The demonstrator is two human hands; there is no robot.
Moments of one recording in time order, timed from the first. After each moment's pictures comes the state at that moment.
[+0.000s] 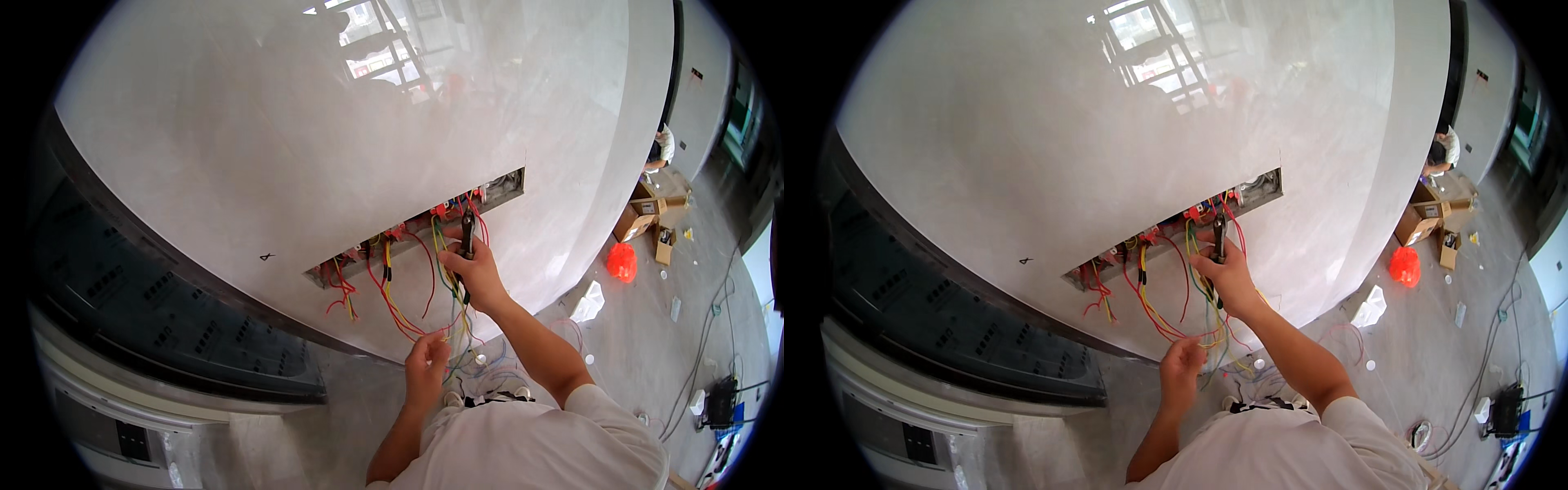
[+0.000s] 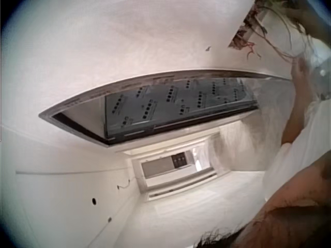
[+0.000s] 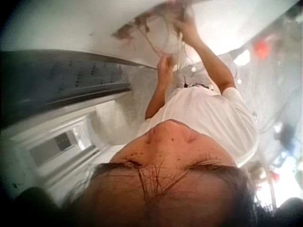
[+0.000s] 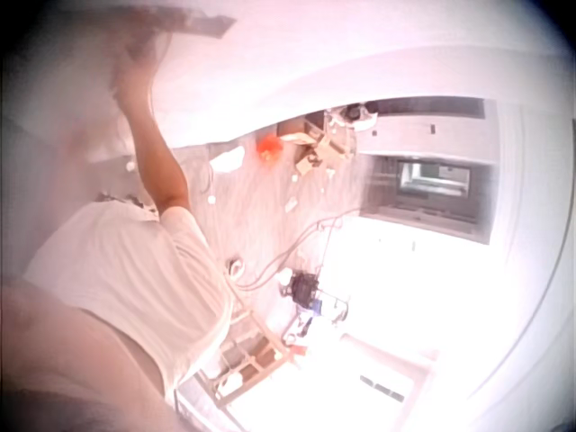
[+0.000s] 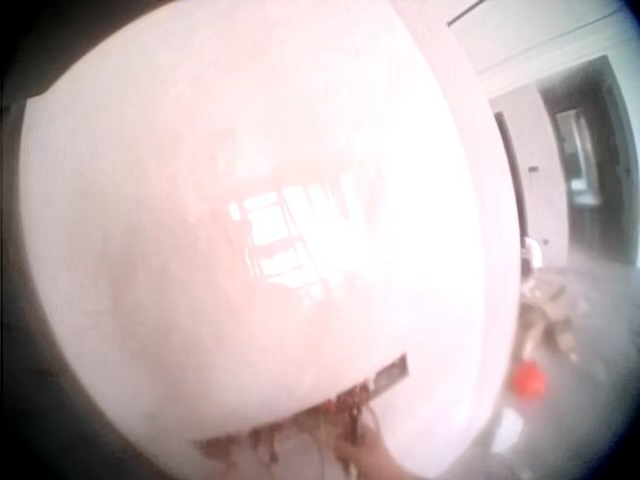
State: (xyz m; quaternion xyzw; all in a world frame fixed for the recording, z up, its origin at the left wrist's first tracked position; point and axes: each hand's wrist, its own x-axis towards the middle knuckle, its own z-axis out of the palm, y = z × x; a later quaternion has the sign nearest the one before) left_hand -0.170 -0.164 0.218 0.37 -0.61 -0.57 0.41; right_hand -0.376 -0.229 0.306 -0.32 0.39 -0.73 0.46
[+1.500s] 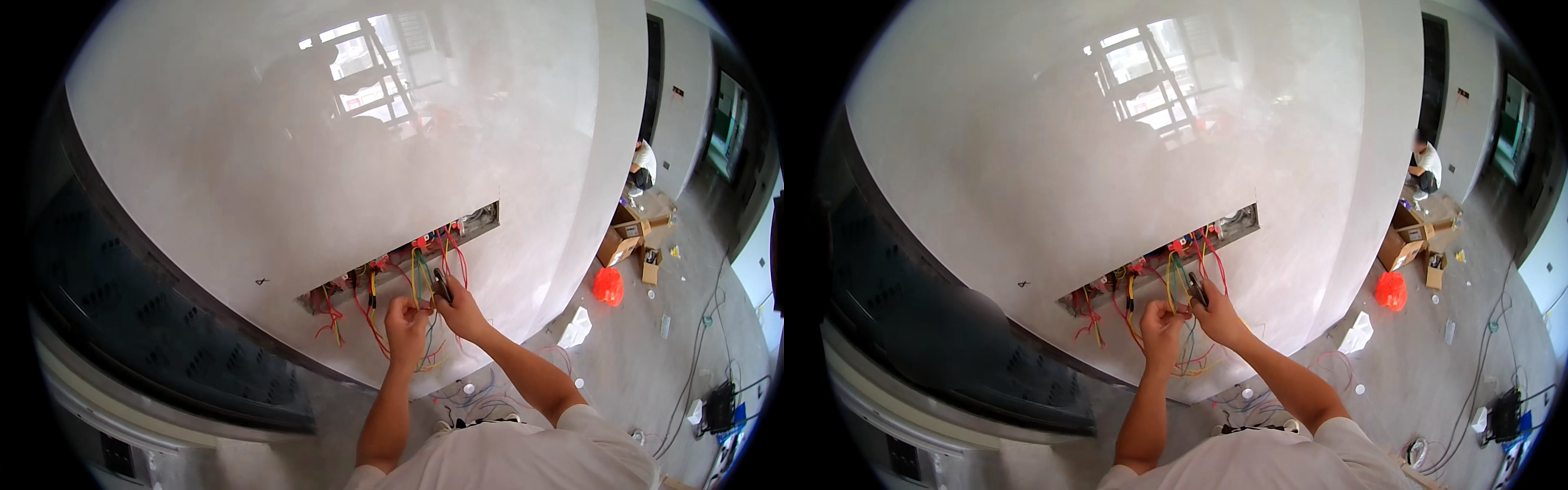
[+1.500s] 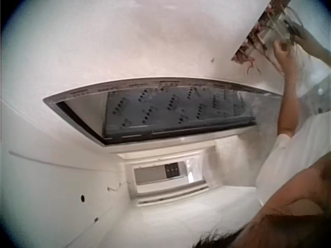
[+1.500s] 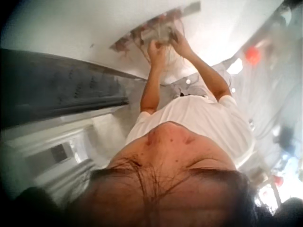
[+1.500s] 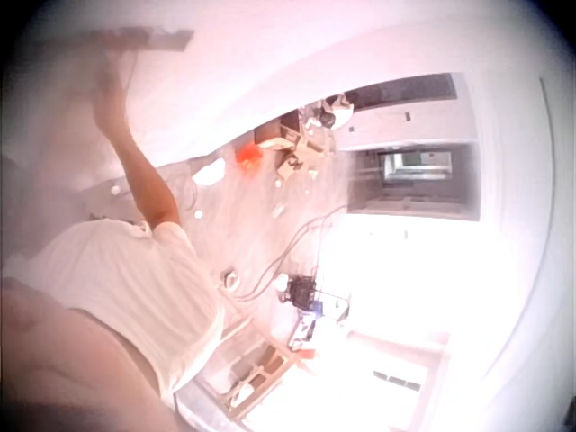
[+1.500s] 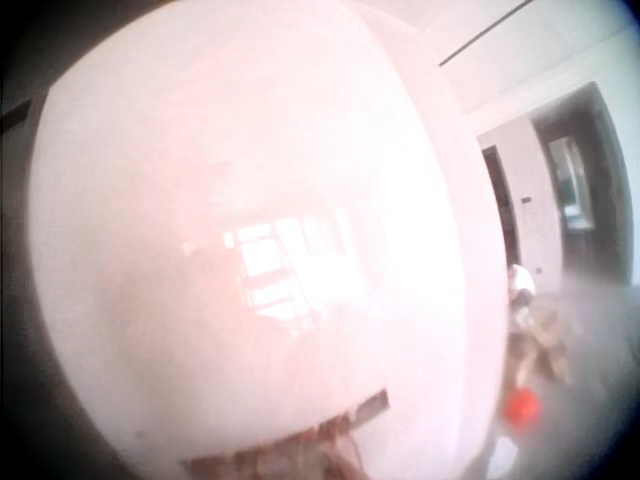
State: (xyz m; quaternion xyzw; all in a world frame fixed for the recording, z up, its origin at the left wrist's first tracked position) left_hand -0.249 -0.253 0.272 0.29 -0.59 -0.54 0.53; right_hand -0.388 -0.220 0.262 -0.50 0.56 -0.61 0.27
